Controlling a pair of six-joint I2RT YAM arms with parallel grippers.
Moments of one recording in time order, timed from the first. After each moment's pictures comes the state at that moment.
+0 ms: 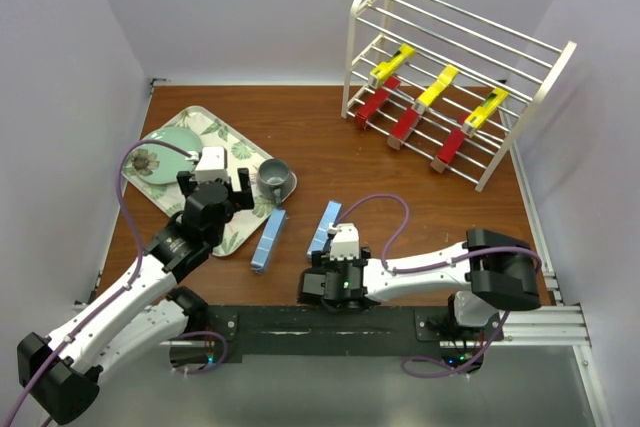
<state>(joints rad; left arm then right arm) -0.61 0.76 0.61 -0.25 -0.63 -0.27 1.48 1.60 0.94 -0.74 0.76 1.35</state>
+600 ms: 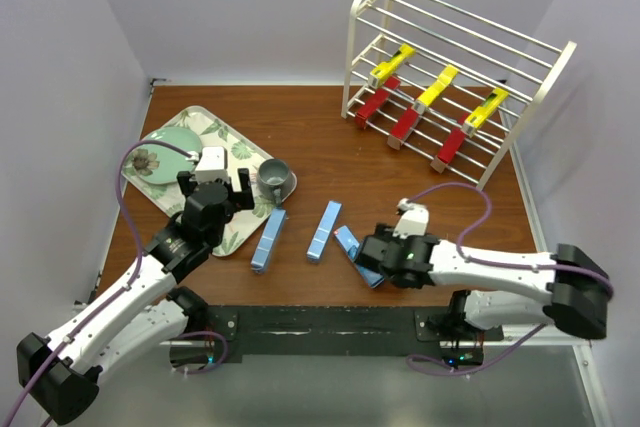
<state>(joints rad) -0.61 0.75 0.61 -0.25 -0.63 -0.27 1.19 1.19 0.68 -0.90 0.75 1.37</state>
